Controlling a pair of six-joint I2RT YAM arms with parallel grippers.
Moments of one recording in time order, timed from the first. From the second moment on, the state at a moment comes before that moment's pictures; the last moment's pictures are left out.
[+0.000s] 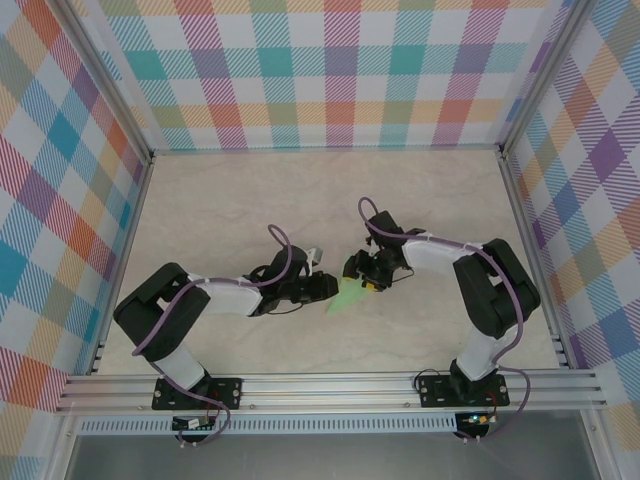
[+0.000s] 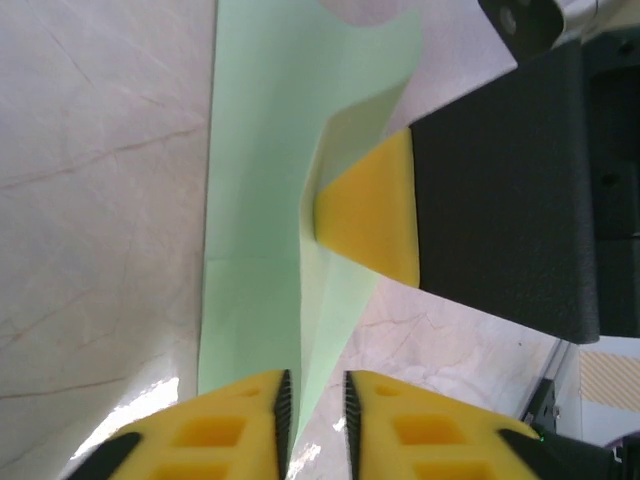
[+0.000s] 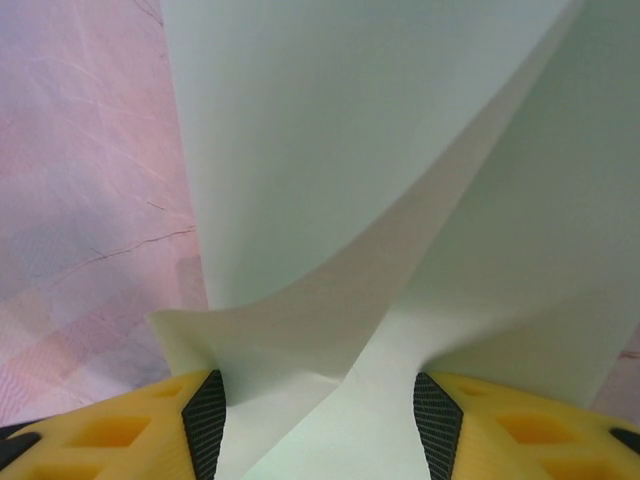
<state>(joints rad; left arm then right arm) -0.75 1.65 0.64 0.33 0.38 -0.91 0.54 1.75 0.97 -0.46 -0.40 0.79</state>
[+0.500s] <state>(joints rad) -0.74 1.69 0.68 0.33 0.44 -0.92 0.55 1.82 1.08 -0.60 -0.36 0.78</state>
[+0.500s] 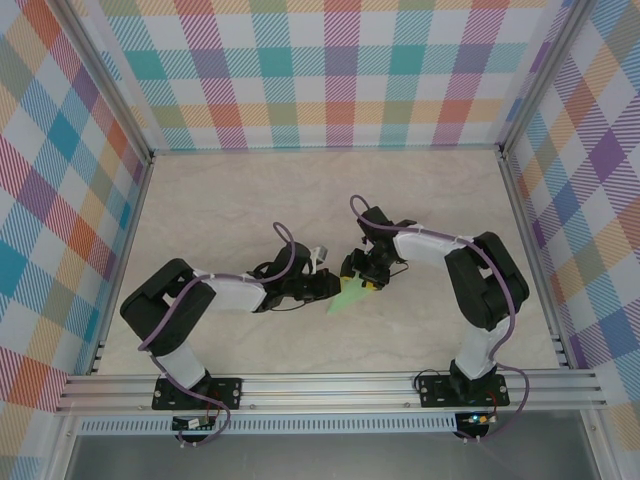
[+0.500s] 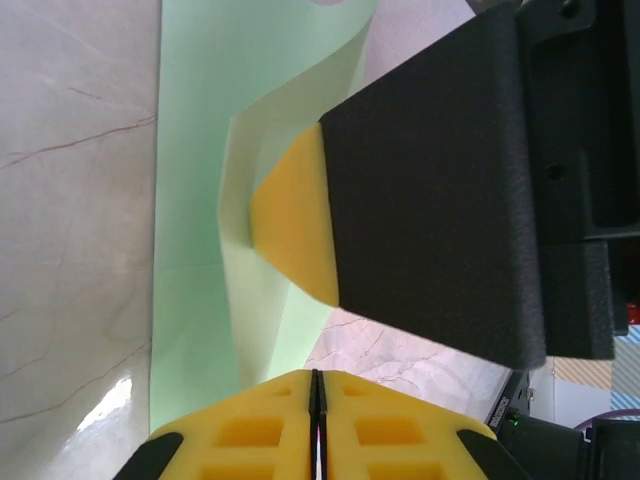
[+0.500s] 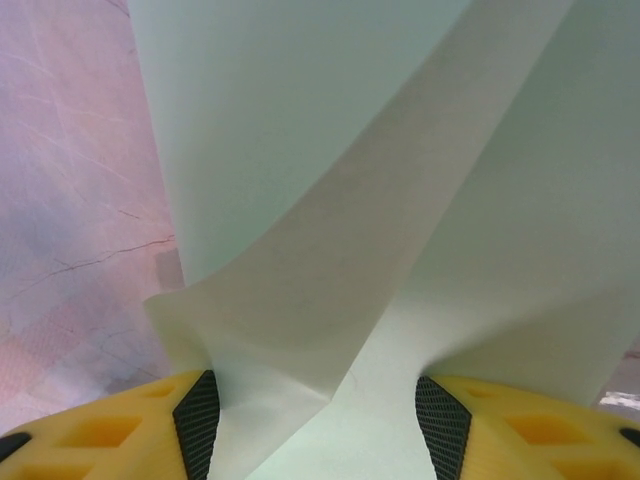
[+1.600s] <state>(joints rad) -0.74 1.75 0.73 0.23 0.42 -0.89 0.56 1.86 1.13 -0.67 -0.32 0.84</state>
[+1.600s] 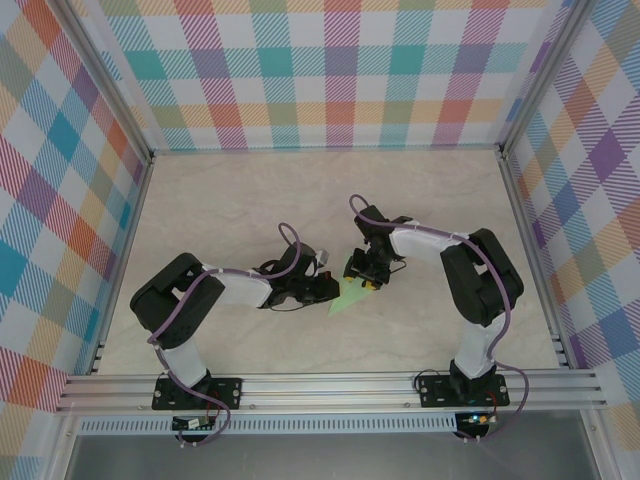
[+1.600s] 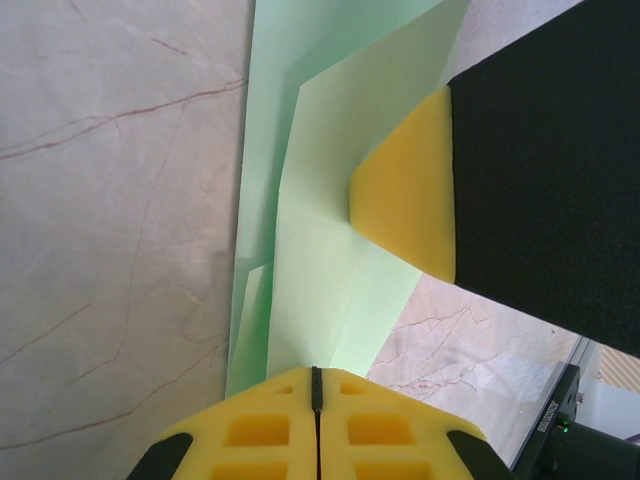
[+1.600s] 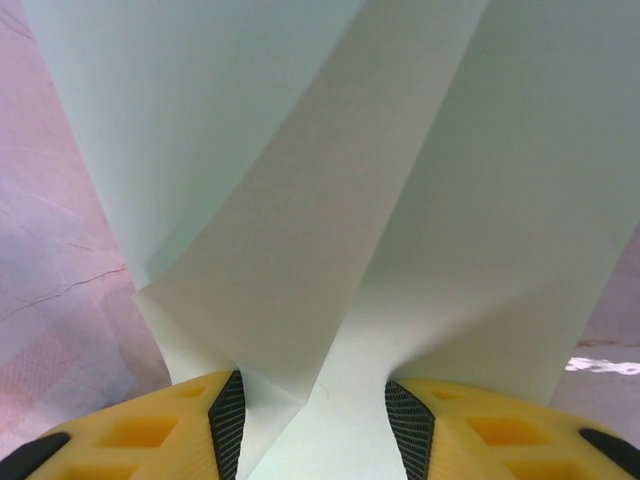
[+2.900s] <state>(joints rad) -0.69 1.67 0.72 0.24 0.44 -0.92 0.56 1.95 1.23 -0.79 -0.34 0.83</state>
